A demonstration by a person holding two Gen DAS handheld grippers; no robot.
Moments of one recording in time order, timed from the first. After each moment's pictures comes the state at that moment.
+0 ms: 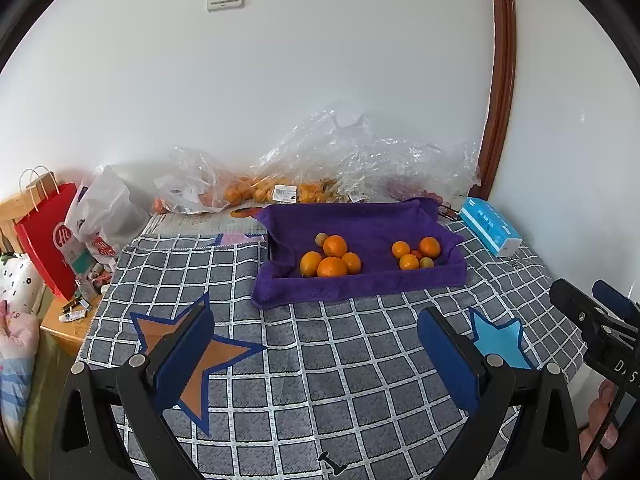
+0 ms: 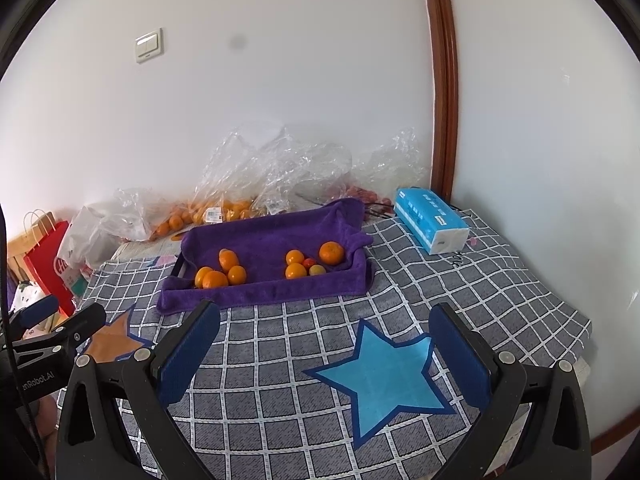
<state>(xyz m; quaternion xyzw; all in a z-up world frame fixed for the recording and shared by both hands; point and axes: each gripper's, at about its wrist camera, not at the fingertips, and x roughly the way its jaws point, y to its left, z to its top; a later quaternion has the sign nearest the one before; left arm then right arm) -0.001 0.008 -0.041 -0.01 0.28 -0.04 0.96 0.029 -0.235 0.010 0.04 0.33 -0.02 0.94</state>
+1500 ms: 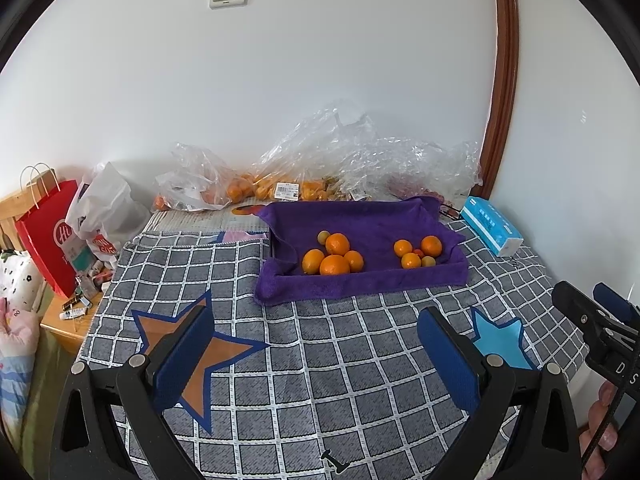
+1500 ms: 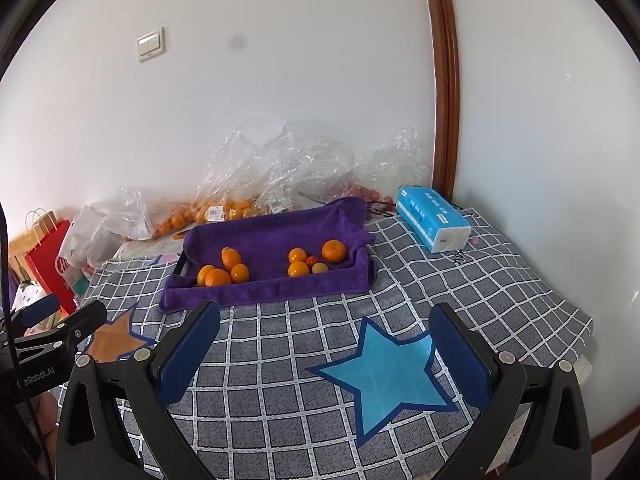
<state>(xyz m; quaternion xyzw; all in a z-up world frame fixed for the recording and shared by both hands) 0.000 0.008 -0.041 -0.02 0.29 -0.03 0.96 0.028 -0.235 0.011 0.04 0.33 -0.02 0.94</state>
